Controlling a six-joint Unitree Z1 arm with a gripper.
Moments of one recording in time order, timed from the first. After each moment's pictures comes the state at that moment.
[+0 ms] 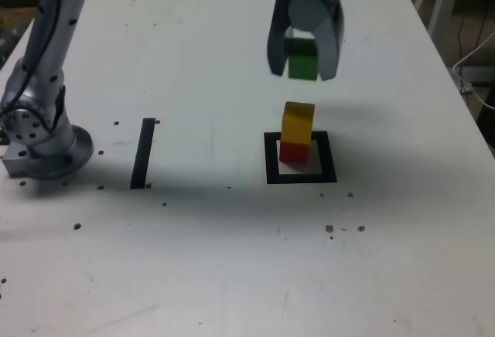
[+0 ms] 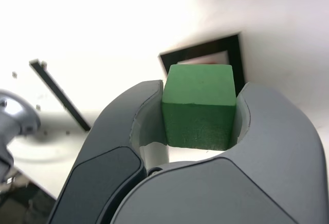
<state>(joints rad) 0.10 2.10 -1.95 1.61 -0.02 0.34</state>
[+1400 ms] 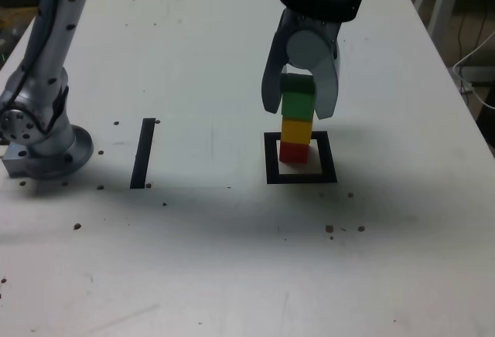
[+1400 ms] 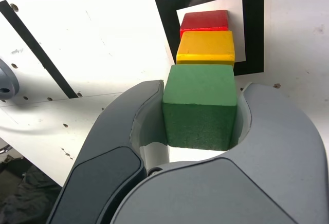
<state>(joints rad) -0.01 2.11 -1.89 1.58 -0.09 0.20</state>
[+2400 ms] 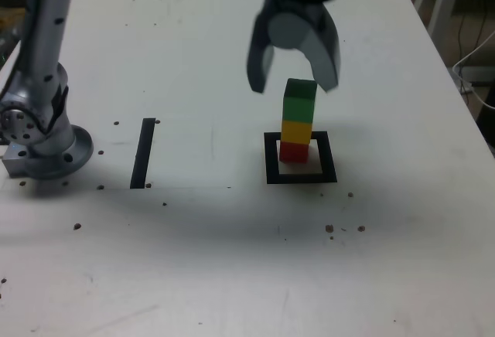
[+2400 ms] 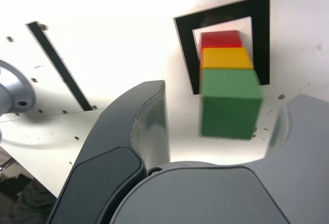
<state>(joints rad) 0.00 1.97 -1.79 1.56 0.01 0.19</state>
